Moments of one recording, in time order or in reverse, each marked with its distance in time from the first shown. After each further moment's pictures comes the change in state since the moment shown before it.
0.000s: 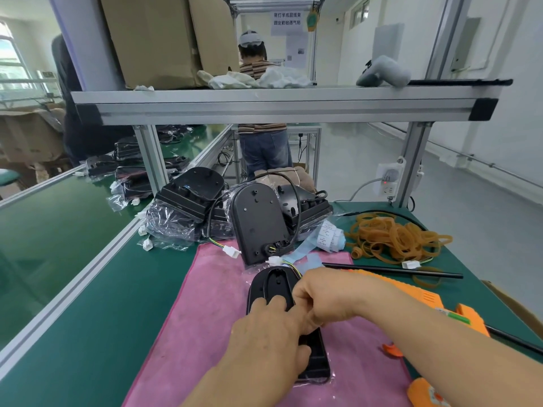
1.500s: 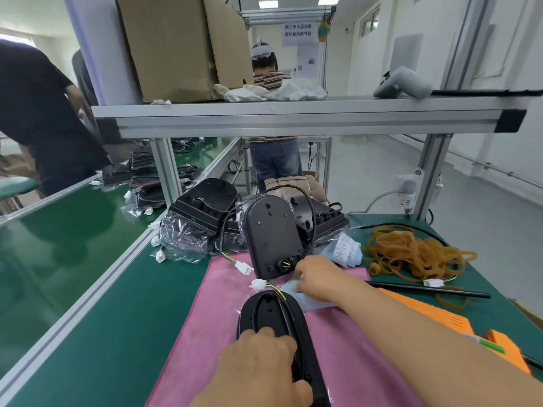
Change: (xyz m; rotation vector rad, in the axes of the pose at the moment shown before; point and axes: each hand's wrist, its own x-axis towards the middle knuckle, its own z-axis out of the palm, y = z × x) left_hand -0.006 -0.027 -0.008 -0.058 -0.134 -0.123; right_hand 0.099 0.018 -0.007 -0.134 0.322 0.166
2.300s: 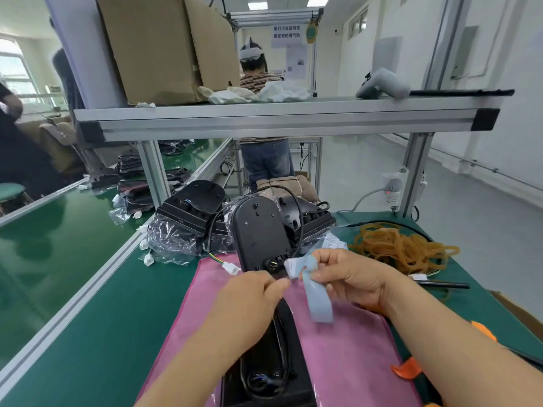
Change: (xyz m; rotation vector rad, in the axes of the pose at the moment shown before) left_hand 0.039 -0.006 -0.033 -0.424 0.303 0.005; right_hand -0.060 0.053 -0.030 1.518 -0.341 -0.126
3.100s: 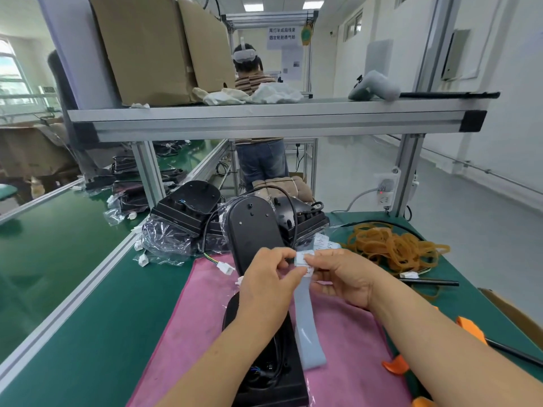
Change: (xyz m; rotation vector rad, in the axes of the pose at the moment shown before) left_hand 0.036 0.010 0.052 -0.486 0.364 0.180; right_hand -0.003 0.001 0.010 0.016 0.342 0.012
